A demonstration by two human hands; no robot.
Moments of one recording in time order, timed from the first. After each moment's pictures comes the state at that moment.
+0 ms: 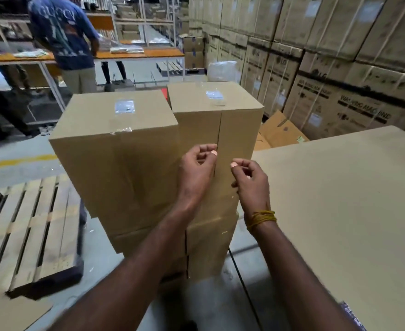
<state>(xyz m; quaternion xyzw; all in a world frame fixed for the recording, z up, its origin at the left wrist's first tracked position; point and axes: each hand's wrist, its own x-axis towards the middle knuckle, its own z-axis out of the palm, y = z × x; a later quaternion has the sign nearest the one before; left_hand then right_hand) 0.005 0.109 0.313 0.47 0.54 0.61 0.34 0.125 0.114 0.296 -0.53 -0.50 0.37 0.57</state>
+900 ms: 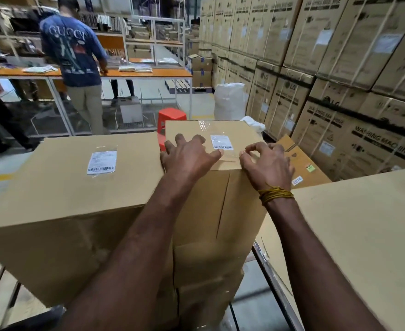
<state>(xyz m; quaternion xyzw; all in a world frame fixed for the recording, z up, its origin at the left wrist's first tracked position) -0.042 0.307 0.399 0.58 0.78 0.22 0.12 0.123 0.334 0.372 -0.67 -0.66 0.08 0.33</state>
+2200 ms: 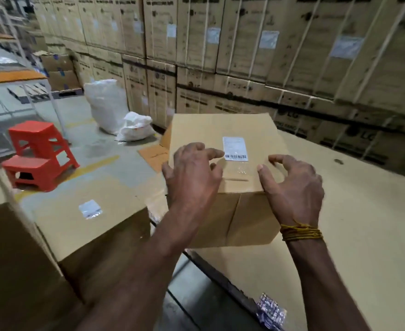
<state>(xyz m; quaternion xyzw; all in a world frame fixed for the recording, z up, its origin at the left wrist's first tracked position) 0.196 0.153 0.398 0.77 0.51 0.35 0.14 0.353 0.079 0.379 -0.82 -0.40 -0.09 0.40</state>
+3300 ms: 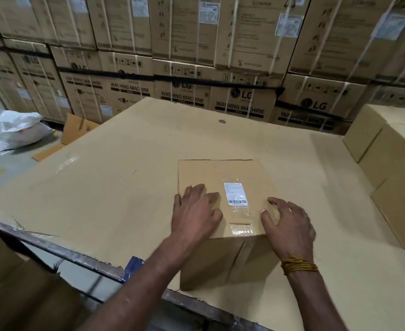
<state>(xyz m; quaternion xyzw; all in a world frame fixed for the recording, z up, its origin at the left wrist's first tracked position) 0.470 -0.092 0.292 0.92 0.31 0.10 0.22 0.598 -0.252 0.262 -0.94 -0.19 -0.02 0.27</state>
